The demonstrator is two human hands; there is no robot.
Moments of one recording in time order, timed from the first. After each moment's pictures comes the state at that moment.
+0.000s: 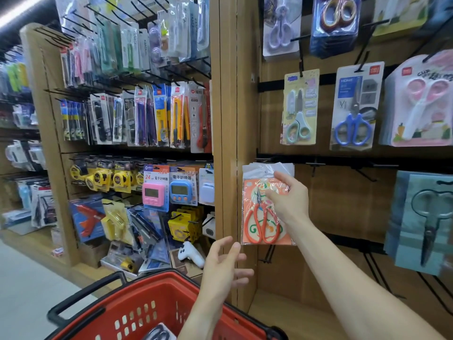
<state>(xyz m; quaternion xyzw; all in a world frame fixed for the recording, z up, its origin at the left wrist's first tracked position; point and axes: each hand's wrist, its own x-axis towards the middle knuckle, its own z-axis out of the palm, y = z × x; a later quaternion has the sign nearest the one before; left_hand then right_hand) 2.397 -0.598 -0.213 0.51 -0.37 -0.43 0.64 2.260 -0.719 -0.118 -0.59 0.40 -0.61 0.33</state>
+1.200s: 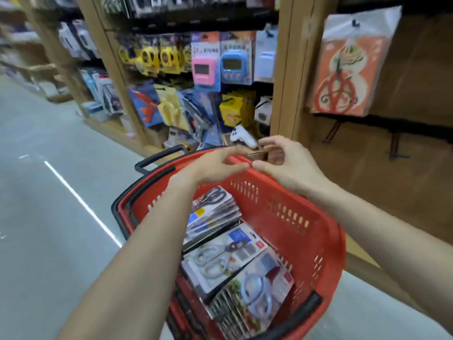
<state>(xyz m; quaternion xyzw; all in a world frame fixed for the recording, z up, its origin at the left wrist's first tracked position) 2.532 -0.537 -0.253 0.71 -0.61 -0.23 0.24 2.322 -0.596 -0.247 -0.83 0.36 -0.30 0.31</state>
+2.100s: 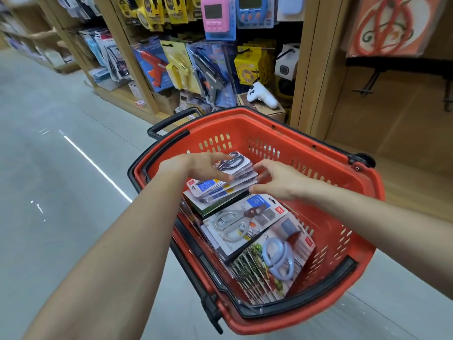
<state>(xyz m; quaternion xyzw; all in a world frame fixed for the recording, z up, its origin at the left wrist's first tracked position) 2.581 -0.488 -0.300 0.78 -0.53 -0.33 -0.02 2.362 -0.564 -0.341 -0.84 0.37 -0.02 0.39</state>
